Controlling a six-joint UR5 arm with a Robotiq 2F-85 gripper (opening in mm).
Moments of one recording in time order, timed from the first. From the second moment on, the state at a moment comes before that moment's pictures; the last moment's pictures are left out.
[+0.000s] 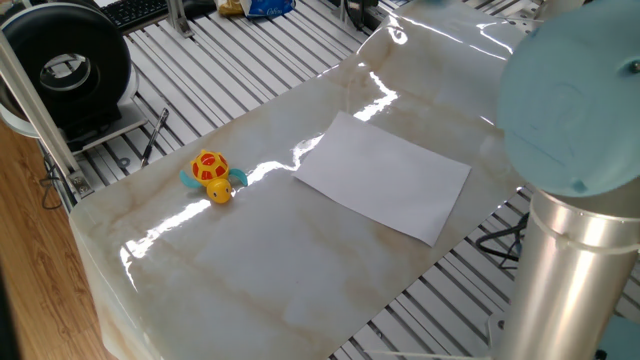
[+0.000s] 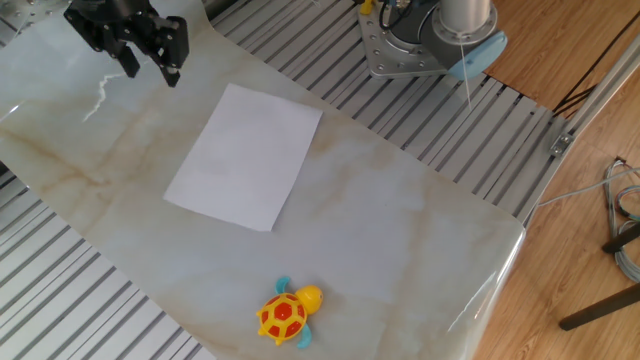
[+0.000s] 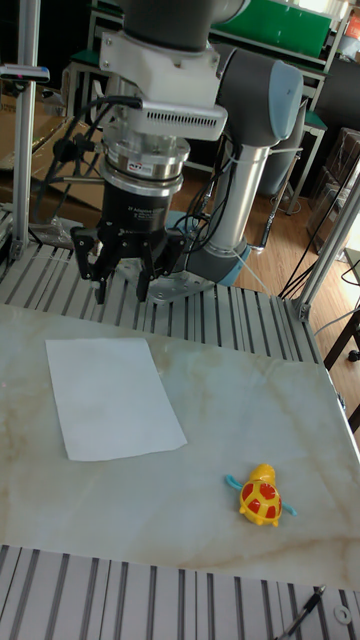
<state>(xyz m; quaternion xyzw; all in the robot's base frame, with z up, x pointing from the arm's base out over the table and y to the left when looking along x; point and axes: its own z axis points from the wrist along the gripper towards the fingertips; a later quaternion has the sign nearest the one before) 0.576 -0.084 0.276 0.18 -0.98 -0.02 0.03</state>
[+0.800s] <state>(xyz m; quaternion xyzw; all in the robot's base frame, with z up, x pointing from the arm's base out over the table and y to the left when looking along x) 0.566 -0.080 0.252 0.16 -0.99 0.00 0.04</state>
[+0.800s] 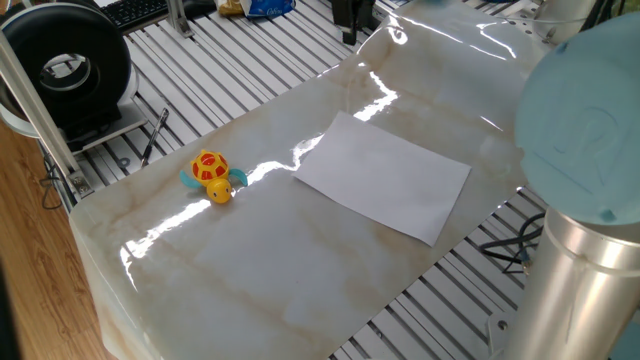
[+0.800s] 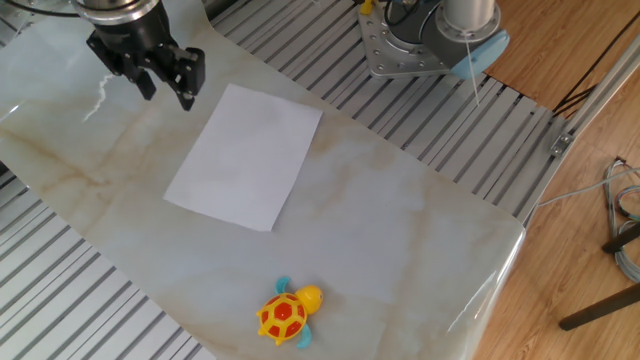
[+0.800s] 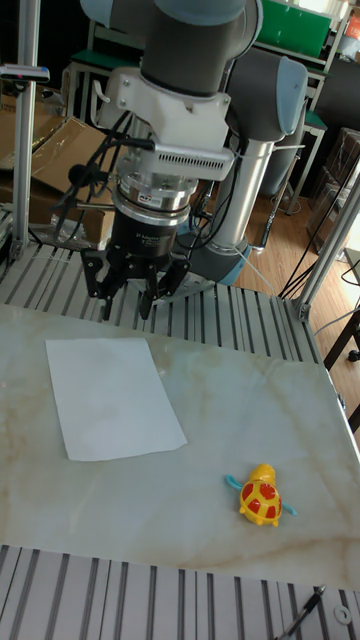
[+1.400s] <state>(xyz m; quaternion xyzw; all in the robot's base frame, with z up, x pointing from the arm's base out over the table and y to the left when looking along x) 0.590 -0.070 0.210 0.16 -0.99 -0.01 0.02</state>
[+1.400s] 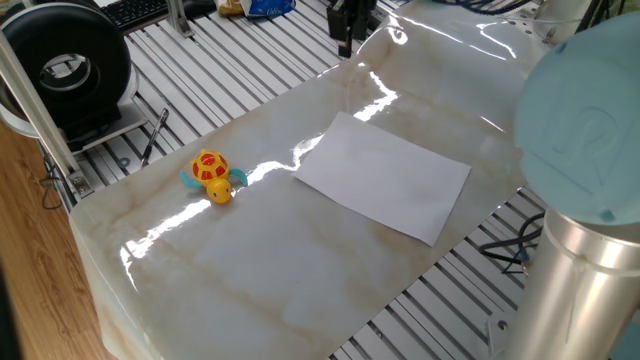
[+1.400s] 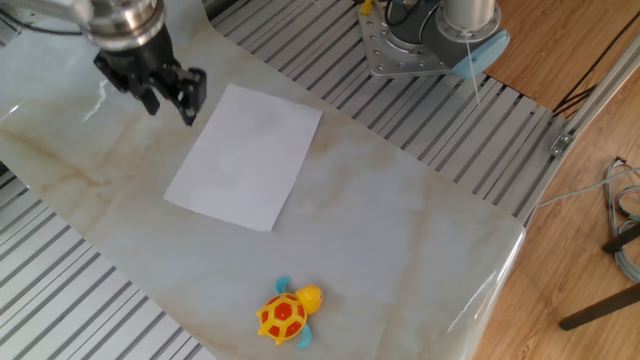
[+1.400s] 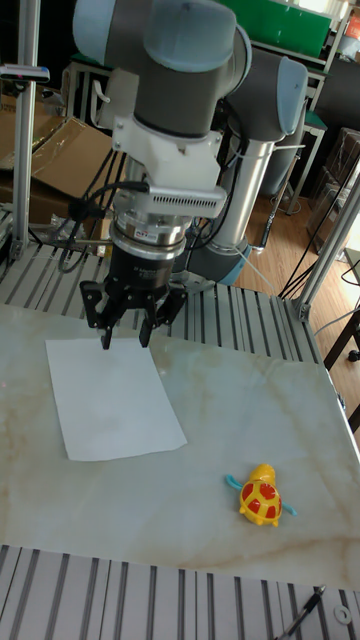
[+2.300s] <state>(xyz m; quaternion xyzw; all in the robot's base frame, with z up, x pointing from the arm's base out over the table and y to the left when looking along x) 0.617 -0.067 0.199 0.12 -0.99 0.00 -0.03</state>
